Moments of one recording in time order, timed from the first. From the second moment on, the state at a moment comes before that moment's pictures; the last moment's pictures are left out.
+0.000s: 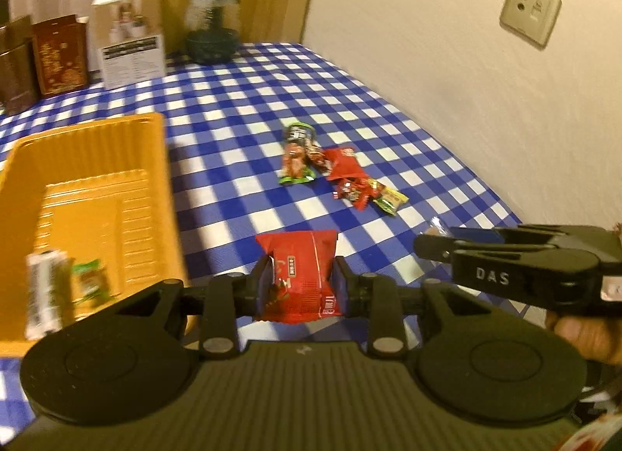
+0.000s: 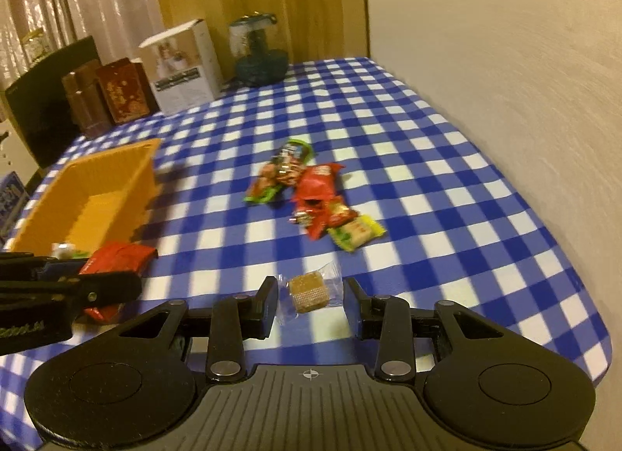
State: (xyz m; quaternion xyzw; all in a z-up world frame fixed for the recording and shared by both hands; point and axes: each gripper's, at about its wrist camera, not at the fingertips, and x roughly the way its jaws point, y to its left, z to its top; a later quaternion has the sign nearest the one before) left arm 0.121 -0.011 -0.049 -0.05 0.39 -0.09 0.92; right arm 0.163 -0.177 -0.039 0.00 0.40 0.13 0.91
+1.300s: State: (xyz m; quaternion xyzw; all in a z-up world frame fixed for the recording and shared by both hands) left arm 0.050 0.126 0.001 -0.09 0.36 0.04 0.93; right arm 0.118 -0.035 0.015 -0.01 0.38 0.25 0.89
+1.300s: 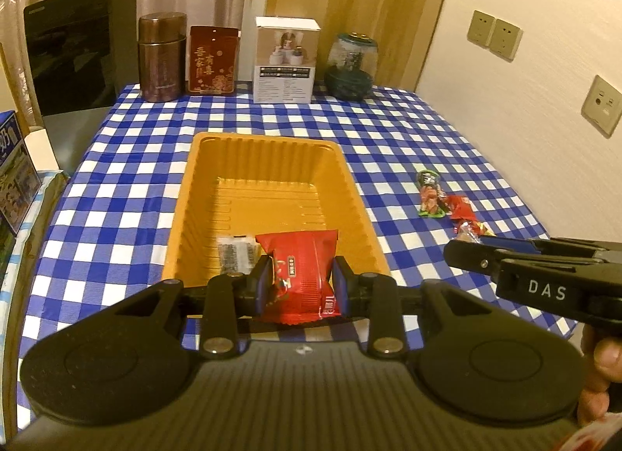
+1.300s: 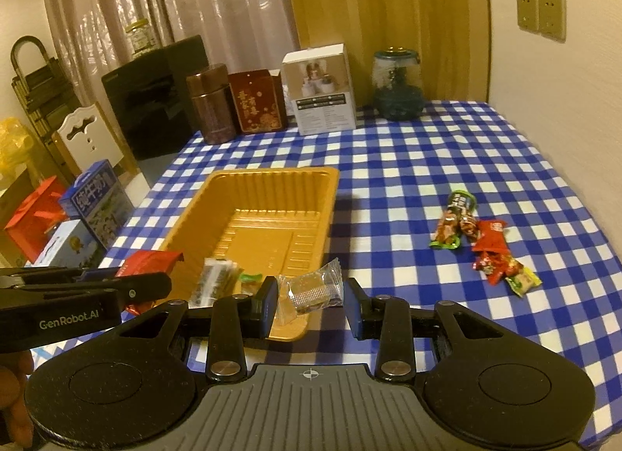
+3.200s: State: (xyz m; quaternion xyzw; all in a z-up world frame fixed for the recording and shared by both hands) left arm 0.070 0.176 -0.030 -0.12 0.36 0.09 0.92; right arm 0.152 -0.012 -0.029 0.03 0.40 0.26 0.88
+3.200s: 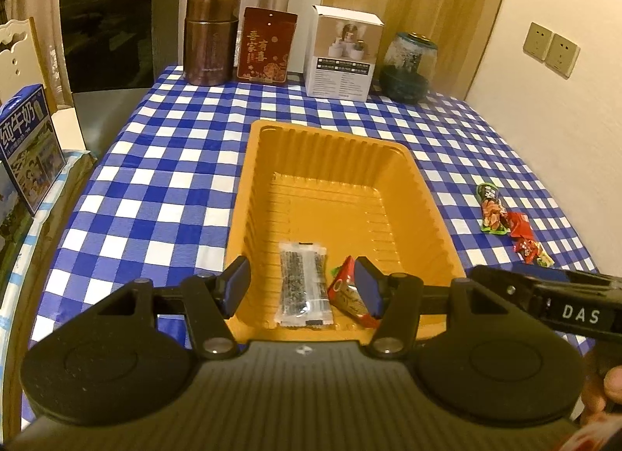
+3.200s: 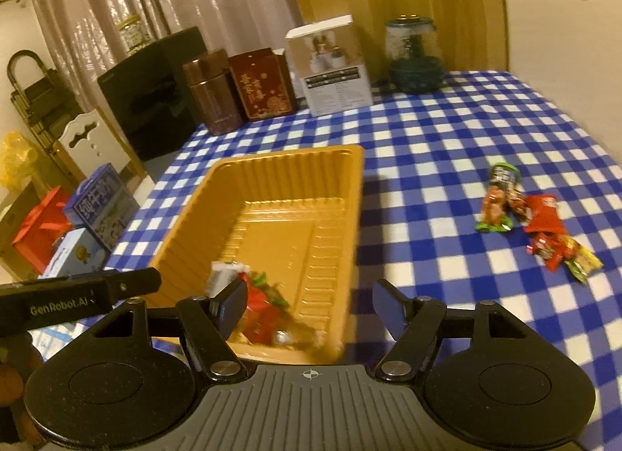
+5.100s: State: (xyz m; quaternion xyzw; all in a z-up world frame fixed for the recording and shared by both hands) left arm 0.135 -0.023 -0.023 -0.03 0.36 -0.05 0.93; right arm 0.156 -0.227 -0.008 0.04 0.39 0.07 0.92
